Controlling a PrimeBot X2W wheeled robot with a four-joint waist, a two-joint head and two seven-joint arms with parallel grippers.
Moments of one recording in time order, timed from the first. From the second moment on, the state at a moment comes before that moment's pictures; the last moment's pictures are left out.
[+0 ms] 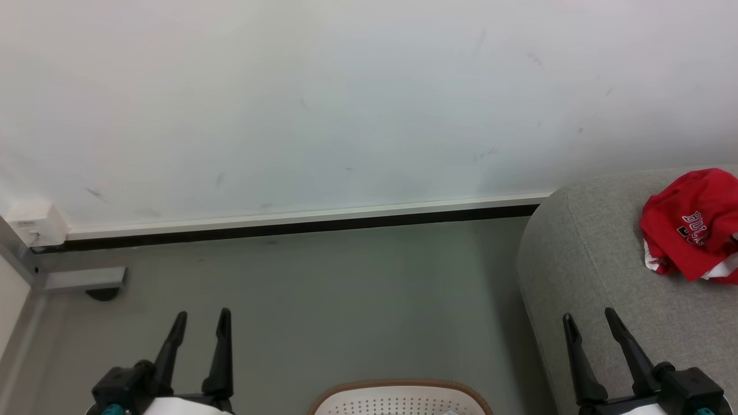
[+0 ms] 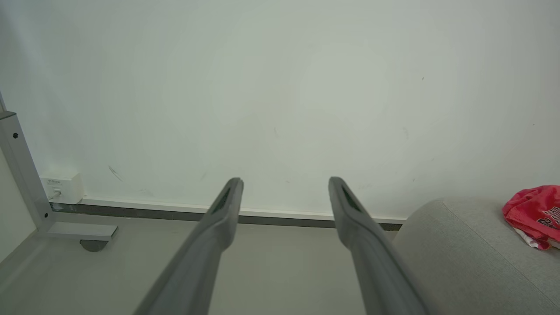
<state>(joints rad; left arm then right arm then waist) -0.06 0.07 0.00 0.22 -0.24 -0.12 -0.26 -0.06 -0.10 0.14 0.23 0.30 0.13 -0.26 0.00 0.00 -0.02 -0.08</state>
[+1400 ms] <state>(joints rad) -0.41 0.20 -0.52 0.47 -0.29 -0.13 -0.26 -0.30 -0.06 0.07 0.13 0.25 0.13 -0.26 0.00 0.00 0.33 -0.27</state>
